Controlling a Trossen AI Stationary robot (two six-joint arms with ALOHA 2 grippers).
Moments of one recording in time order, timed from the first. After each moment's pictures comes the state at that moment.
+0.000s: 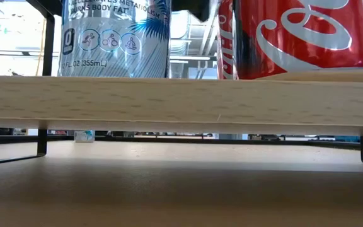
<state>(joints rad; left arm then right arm) -0.05 0.73 1.10 -1.02 -0.04 -0.20 0.36 1.91 1.64 -0.41 0.22 0.47</state>
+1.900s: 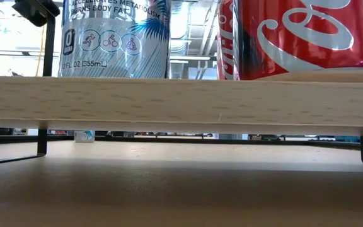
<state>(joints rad) -0.05 0.72 1.03 -1.11 0.29 -0.03 0.40 1.93 1.94 -0.54 0.21 0.52</state>
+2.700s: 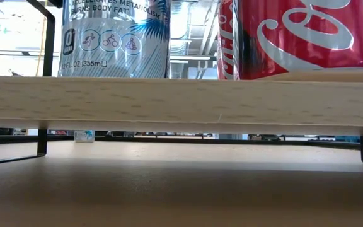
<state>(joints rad) -0.05 0.64 1.03 -0.82 0.08 -0.01 0.37 1.99 1.94 -0.29 0.21 0.33</state>
